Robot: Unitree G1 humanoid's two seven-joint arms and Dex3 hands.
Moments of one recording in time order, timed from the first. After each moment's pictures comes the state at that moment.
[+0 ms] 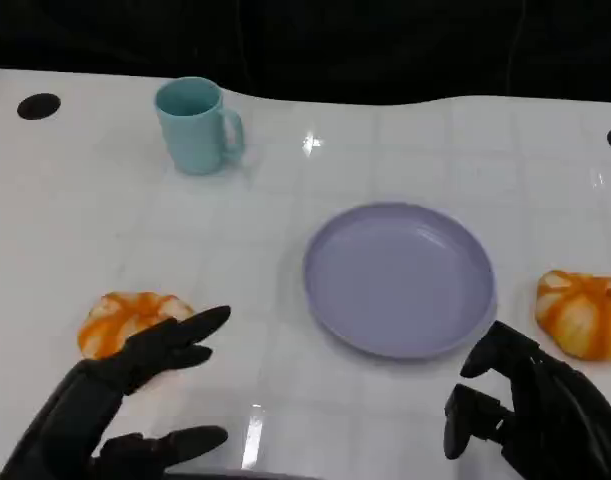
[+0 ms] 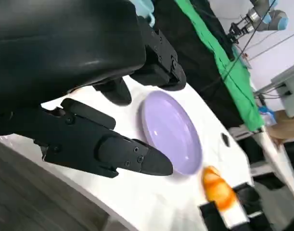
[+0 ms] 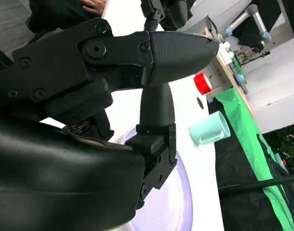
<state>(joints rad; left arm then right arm) 0.26 0.19 0.07 -0.19 0.12 -0.33 -0.38 0.23 -0.02 -0.03 -0.20 0.45 0.28 0.37</state>
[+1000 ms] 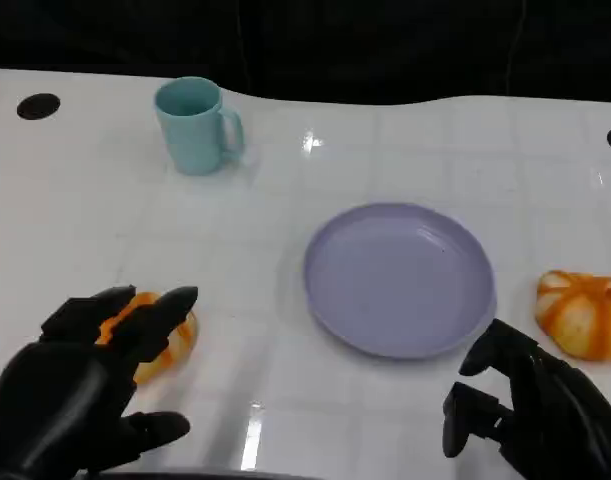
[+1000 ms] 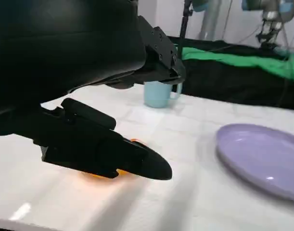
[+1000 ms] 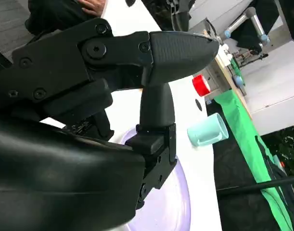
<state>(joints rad) 0.27 0.28 0.00 -0.39 0.86 -0.14 -0.10 0.22 -0.02 -0.03 -0.20 0.45 0.29 0.38</state>
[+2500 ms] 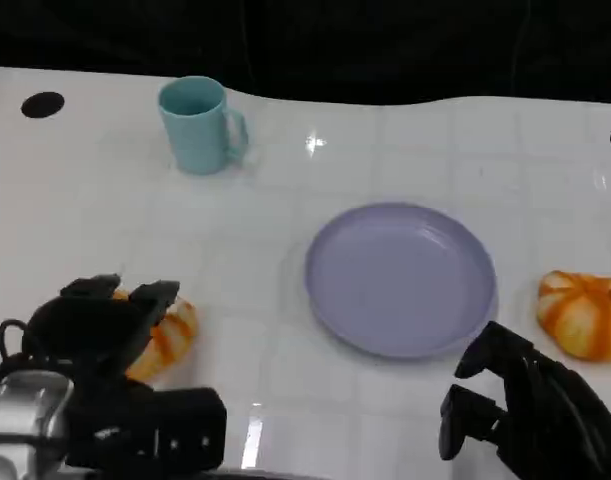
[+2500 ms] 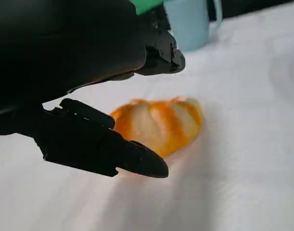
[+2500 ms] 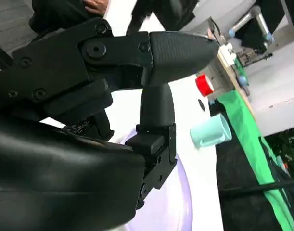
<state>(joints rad) -0.16 0.40 -0.27 0.10 1.00 0.12 -0.26 0.23 -0.02 -0.01 -0.20 0.44 0.28 0.36</state>
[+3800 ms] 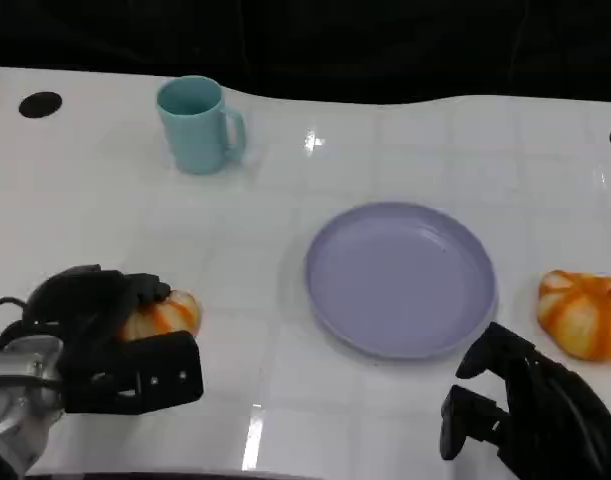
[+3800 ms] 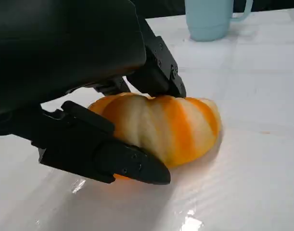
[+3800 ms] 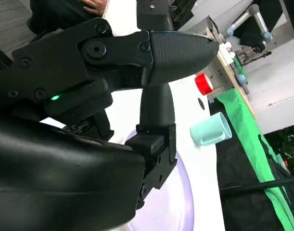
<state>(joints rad) -0.48 0.39 -0.38 0.78 0.71 -0.13 0.09 0.23 -0.02 -0.01 -0.20 0.44 0.28 0.36</state>
